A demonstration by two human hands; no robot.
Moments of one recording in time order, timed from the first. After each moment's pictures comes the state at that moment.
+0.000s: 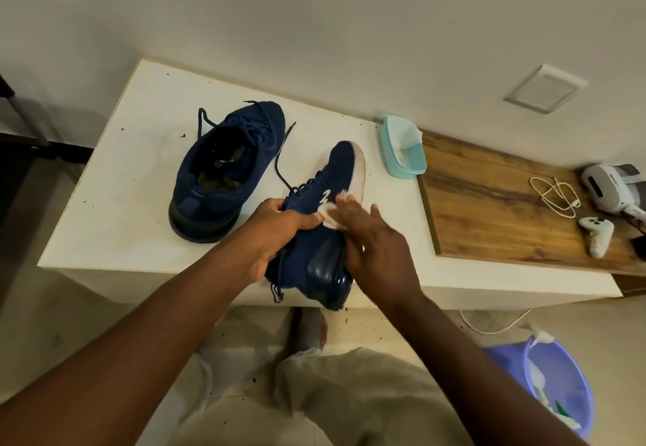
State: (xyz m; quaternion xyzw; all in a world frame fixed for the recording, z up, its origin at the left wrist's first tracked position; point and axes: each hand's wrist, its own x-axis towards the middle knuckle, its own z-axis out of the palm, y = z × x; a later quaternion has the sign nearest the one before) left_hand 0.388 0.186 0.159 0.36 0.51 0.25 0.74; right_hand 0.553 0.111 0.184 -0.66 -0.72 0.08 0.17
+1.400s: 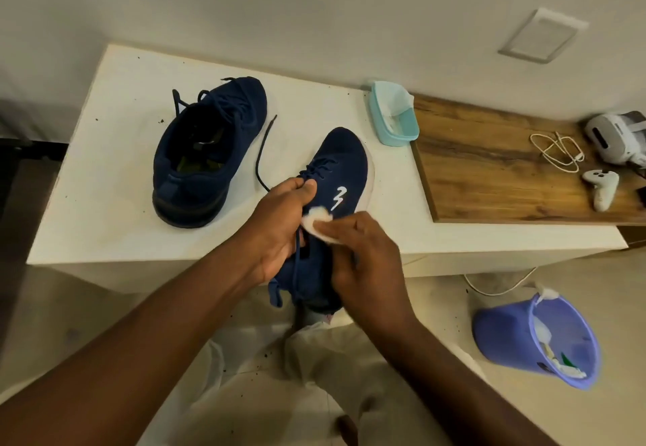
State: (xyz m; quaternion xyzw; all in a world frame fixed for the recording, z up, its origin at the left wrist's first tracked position) left_hand 0.413 0.158 0.180 0.28 0.44 0.31 0.79; right_hand 0.521 0.056 0.187 -0.68 -0.65 0.11 0.31
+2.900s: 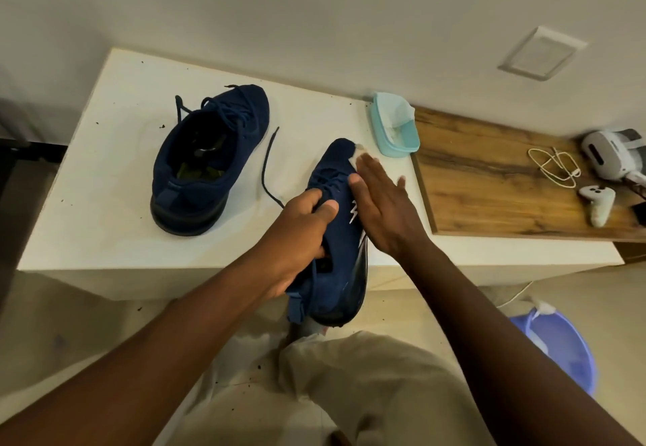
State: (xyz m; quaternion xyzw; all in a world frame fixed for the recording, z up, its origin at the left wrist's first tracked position) left_hand 0.420 0.149 0.182 0.43 0.41 0.28 0.75; right_hand 0.588 0.141 0.190 -0.75 -0.62 0.18 0.13
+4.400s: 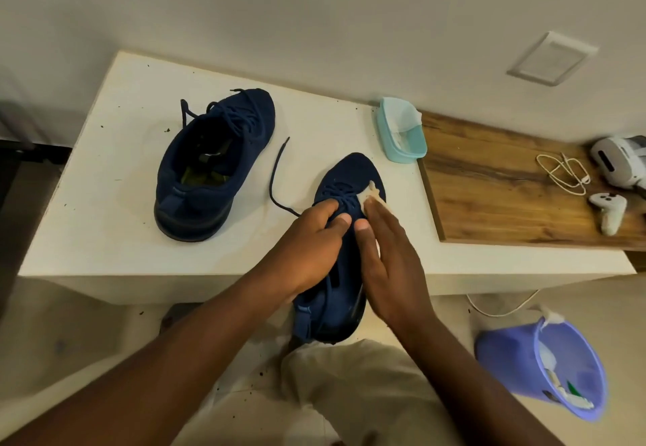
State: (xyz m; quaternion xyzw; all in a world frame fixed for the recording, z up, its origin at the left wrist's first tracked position) left_hand 0.421 0.147 0.181 0.56 0.42 0.24 0.68; right_hand 0.550 0.080 0.184 -0.77 -0.55 0.17 0.25
